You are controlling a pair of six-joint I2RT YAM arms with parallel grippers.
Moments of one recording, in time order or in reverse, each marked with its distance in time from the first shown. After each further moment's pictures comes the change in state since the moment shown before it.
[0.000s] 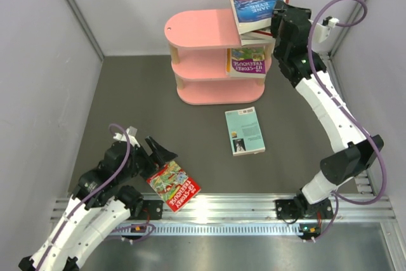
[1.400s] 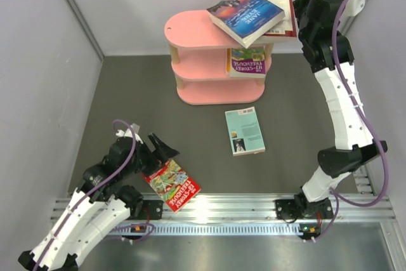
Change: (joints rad) left arm 0.000 0.069 0.000 0.034 -0.023 0.005; right arm -0.114 0.079 0.386 -0.237 -0.122 -0.315
